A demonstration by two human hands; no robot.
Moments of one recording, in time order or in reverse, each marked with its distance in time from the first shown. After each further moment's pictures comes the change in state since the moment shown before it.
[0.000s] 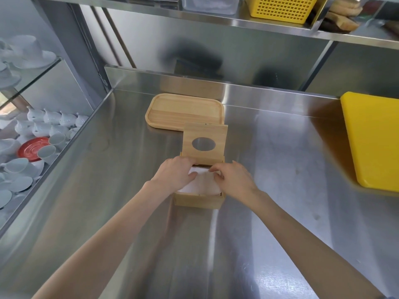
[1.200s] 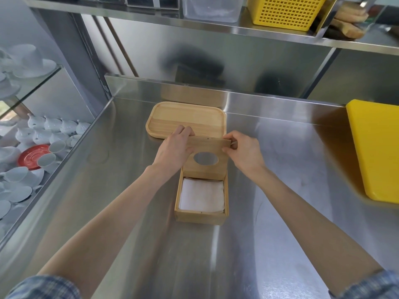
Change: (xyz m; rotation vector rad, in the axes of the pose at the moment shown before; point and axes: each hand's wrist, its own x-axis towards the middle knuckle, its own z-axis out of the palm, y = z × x) left_hand 0.050 -0.014 -0.041 -0.259 0.304 -0.053; right_hand 0.064 0.010 -0.048 0.368 0.325 0.113
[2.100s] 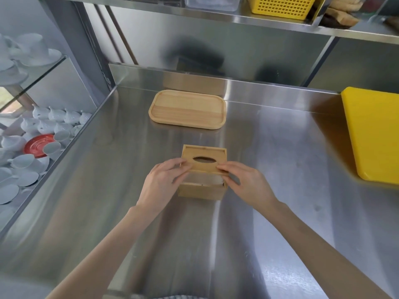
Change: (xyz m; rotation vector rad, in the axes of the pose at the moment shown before) left_hand -0.124 -0.039 0.046 -0.074 0.244 0.193; right_hand -0.111 0.053 0.021 -0.197 0.003 -0.474
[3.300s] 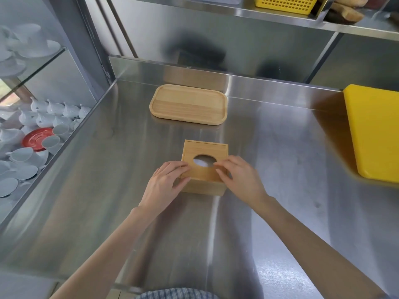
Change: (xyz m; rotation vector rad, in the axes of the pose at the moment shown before) left_hand -0.016 -0.026 0.027 -0.031 0.034 0.068; right_hand 0.012 -0.012 0.015 -0.135 0.019 0.053
